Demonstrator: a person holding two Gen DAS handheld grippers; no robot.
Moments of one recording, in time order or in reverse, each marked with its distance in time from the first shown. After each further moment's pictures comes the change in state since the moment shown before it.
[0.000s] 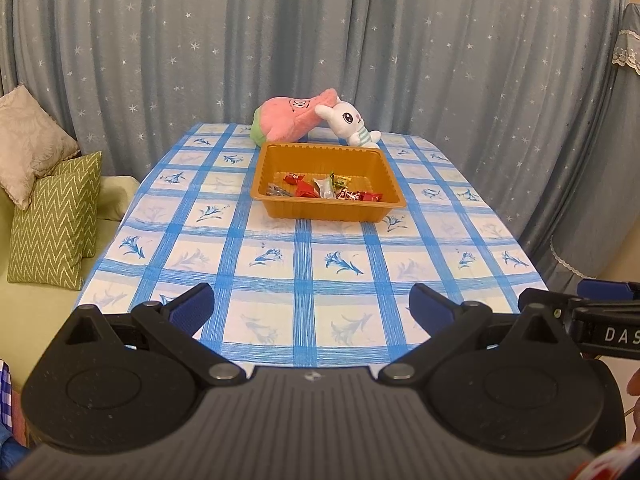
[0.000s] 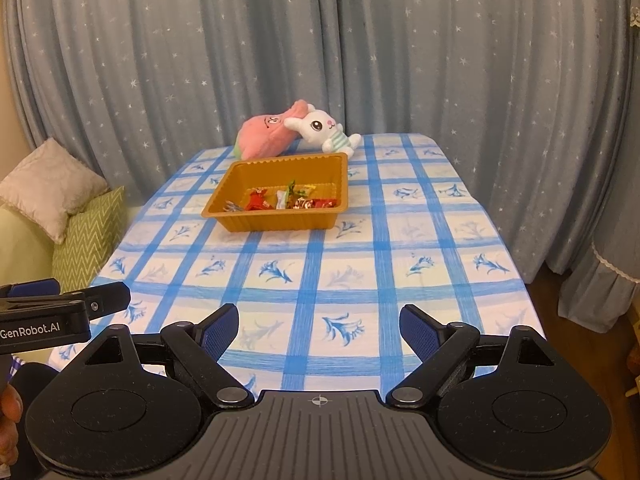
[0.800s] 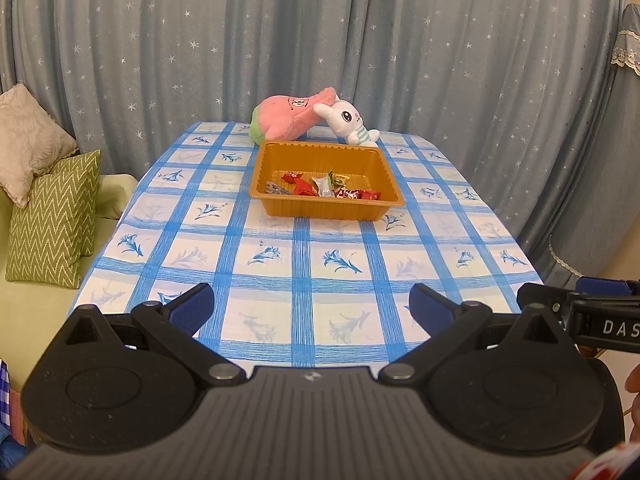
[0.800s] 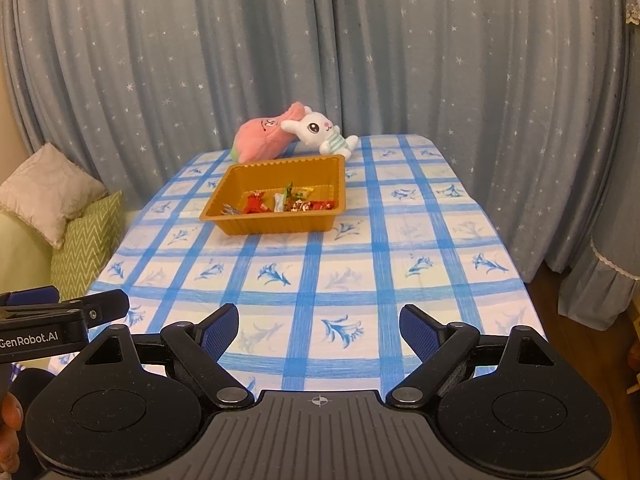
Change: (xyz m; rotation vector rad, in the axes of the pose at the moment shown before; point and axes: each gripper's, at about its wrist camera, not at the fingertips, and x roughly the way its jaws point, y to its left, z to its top) left arm 0.001 -0.001 -0.003 -0.002 0.003 -0.003; right arm 0.001 -0.004 -0.002 0.012 -0.007 -0.002
